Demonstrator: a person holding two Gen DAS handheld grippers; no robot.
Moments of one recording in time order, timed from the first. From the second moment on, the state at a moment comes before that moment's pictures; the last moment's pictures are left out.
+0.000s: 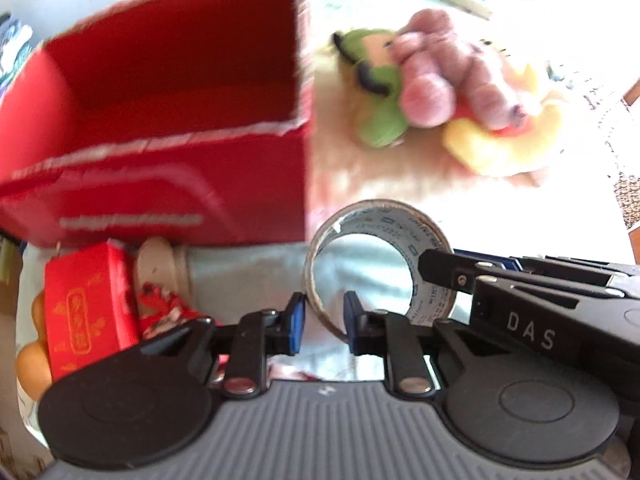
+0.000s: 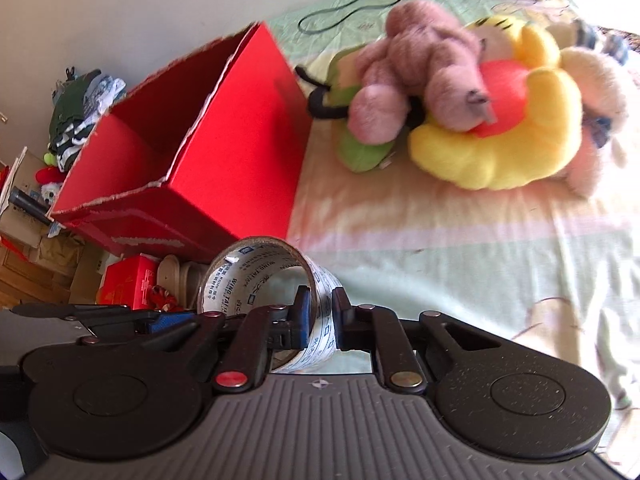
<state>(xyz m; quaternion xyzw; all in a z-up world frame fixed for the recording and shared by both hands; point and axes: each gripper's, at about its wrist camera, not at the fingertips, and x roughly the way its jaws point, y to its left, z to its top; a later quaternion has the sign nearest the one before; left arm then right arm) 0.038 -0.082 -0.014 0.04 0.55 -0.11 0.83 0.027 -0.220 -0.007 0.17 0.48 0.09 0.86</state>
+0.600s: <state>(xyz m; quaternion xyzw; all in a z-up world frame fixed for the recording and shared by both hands) 0.059 -0.142 0.091 0.07 0.42 -0.15 0.89 0.040 -0.264 0.081 0.16 0.33 0.07 0.93</state>
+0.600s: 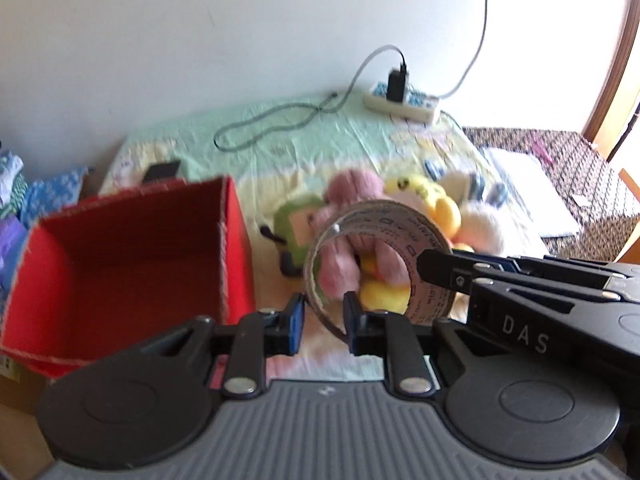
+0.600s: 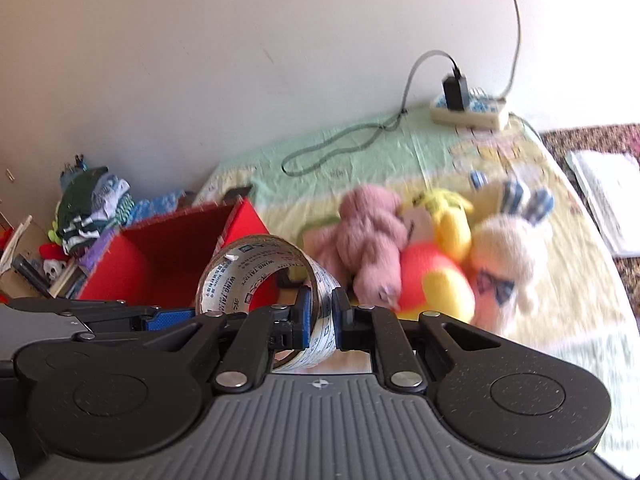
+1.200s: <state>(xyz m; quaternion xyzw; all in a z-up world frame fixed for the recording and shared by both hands) 0.147 0.036 0.105 0.07 0.41 -0.08 0.91 0.158 -0.115 0.087 0.16 0.37 0.15 0.90</state>
